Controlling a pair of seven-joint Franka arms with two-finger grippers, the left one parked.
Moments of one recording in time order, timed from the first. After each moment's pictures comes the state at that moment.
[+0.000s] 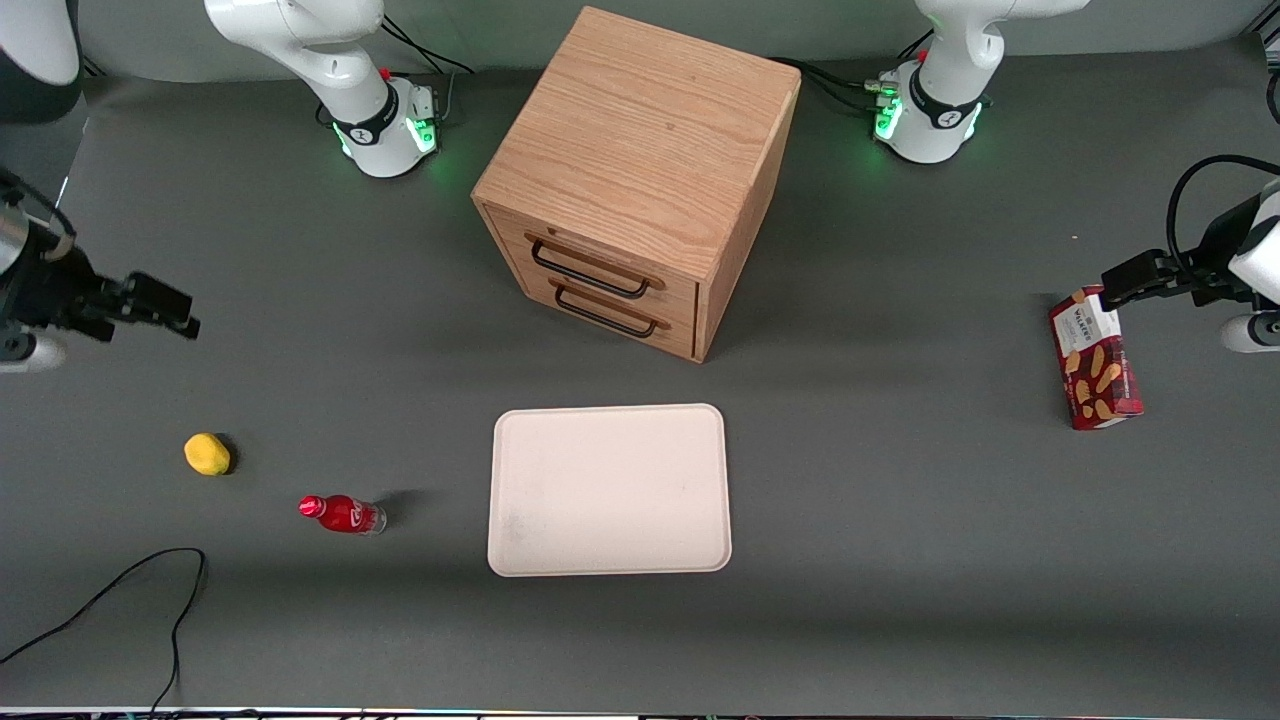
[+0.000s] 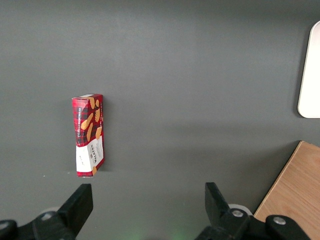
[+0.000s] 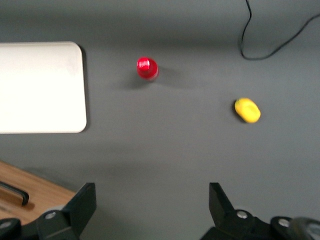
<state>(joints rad) 0.04 0.16 -0.01 -1.41 0.00 1.58 0.04</state>
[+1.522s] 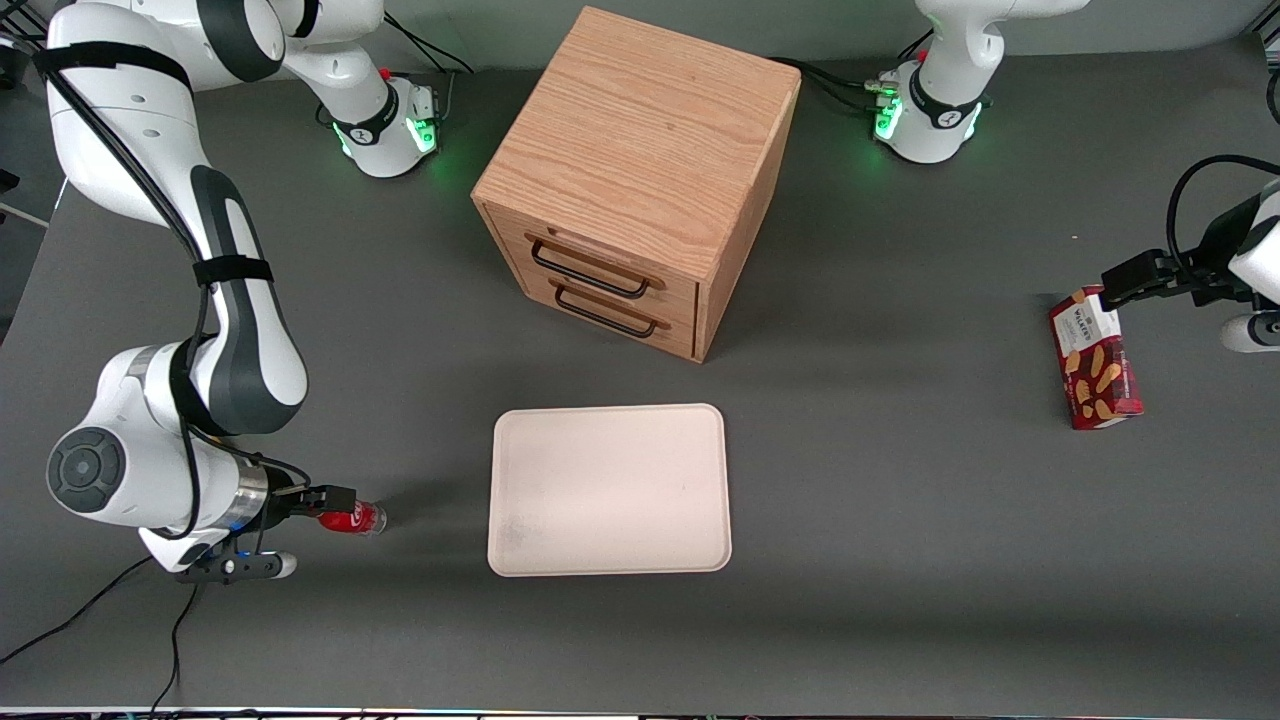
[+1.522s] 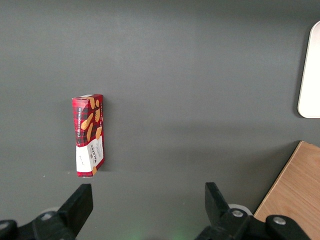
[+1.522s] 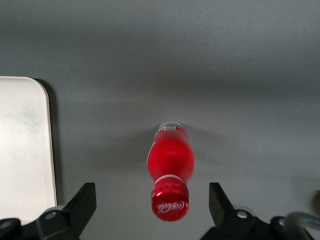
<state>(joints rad) 0.07 0.70 0.01 -1.28 0.02 1.95 0.04</state>
